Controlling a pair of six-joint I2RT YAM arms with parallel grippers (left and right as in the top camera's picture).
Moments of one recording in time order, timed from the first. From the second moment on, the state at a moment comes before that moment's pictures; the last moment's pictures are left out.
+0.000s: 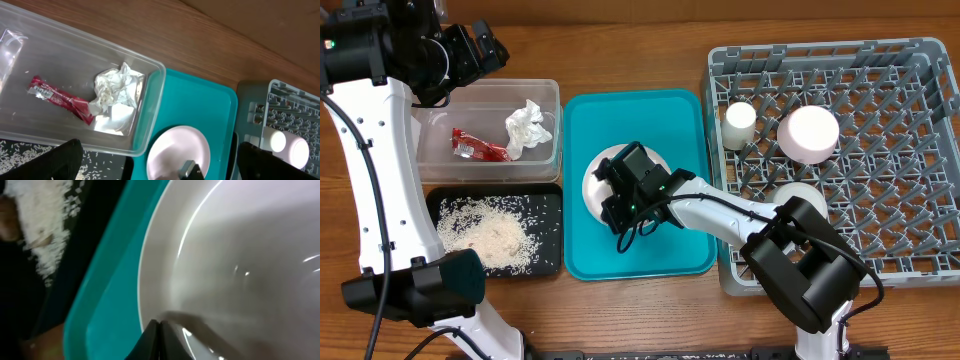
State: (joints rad) left arm 0.18 1.89 2.28 -1.42 0.32 -0.29; right arm 0.77 2.00 1.22 -0.31 -0.47 0.31
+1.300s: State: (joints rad) left arm 0.18 1.89 2.28 -1.42 0.32 -0.29; right arm 0.68 1.88 1.29 -0.50 0.23 0.30
